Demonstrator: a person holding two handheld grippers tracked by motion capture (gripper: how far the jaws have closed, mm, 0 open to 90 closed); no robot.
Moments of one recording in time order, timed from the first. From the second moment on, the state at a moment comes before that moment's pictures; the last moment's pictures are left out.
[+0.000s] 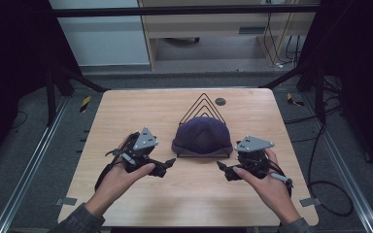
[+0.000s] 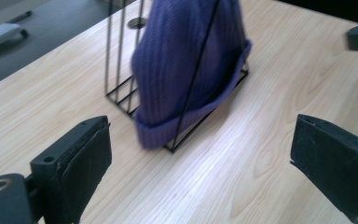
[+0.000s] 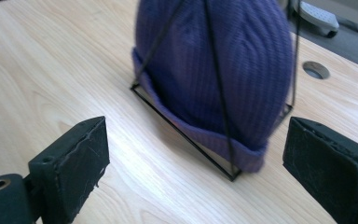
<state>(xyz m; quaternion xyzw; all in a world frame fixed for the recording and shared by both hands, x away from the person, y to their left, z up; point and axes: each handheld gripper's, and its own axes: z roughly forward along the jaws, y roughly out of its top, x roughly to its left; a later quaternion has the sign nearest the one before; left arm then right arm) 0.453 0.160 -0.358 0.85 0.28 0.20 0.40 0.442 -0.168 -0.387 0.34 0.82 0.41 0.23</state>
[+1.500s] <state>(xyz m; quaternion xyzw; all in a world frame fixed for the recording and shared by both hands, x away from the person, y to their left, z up) 0.435 0.304 -0.467 0.83 0.39 0.20 0.35 0.451 -0.041 -0.468 0.30 0.87 0.38 0.12</state>
